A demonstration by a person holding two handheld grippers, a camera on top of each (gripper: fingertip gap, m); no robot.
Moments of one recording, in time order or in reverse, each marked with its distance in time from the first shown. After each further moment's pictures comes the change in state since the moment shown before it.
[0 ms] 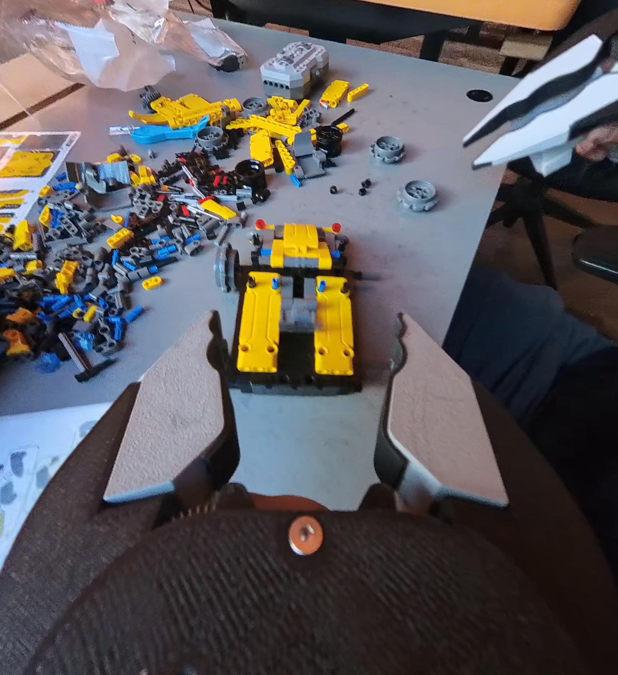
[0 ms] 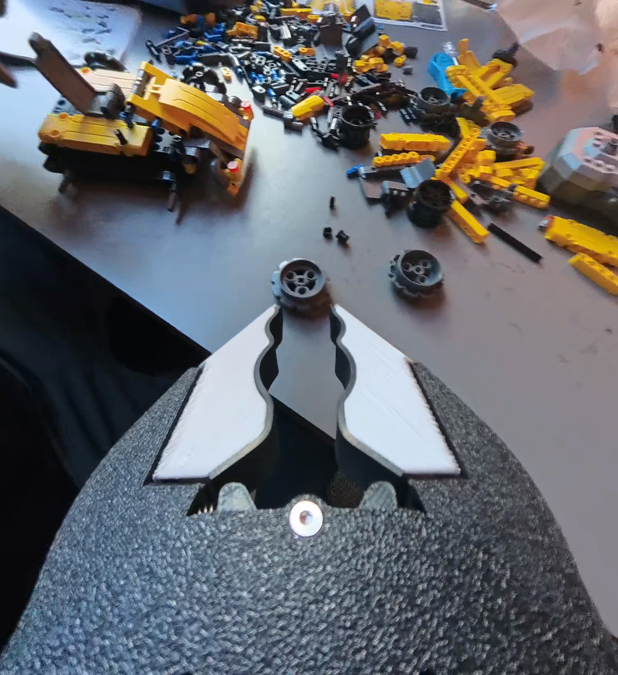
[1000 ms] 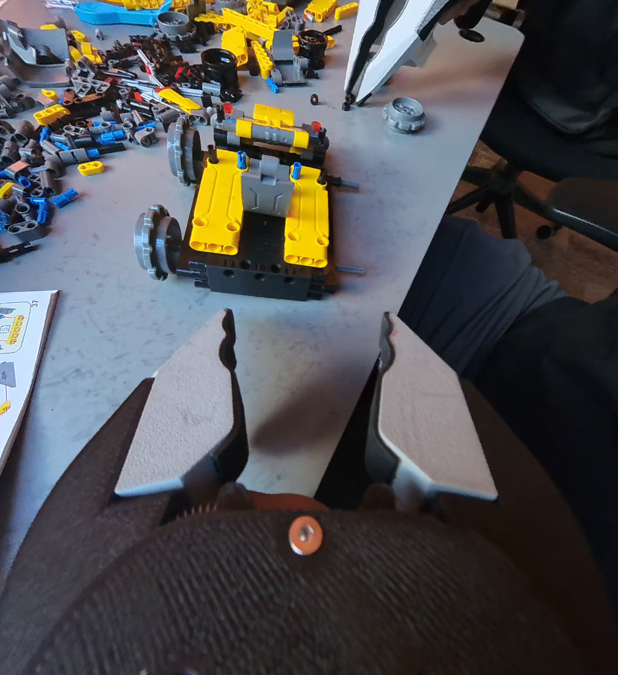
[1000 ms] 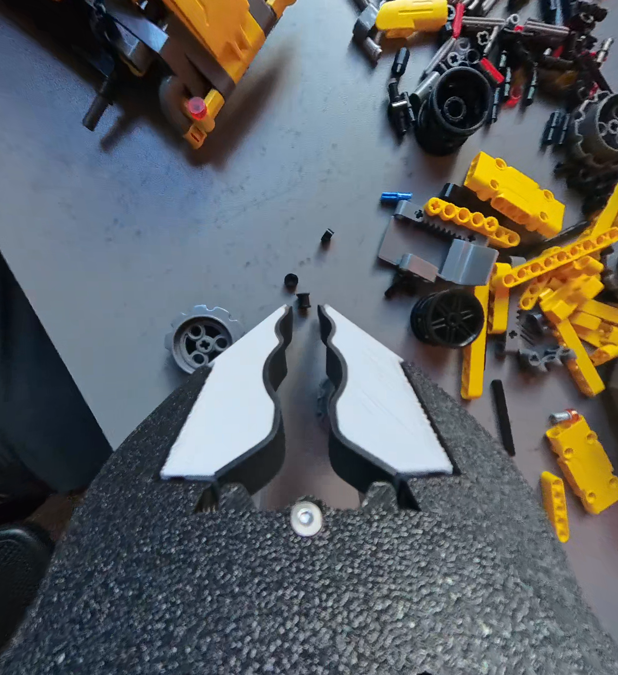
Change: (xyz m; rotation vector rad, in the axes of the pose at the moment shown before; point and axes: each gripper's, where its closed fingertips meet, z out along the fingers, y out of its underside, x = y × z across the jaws) left arm 0.019 0.064 -0.016 -0.047 0.057 -0.099; right arm 0.024 -0.013 0.085 -0.404 -0.364 -0.426
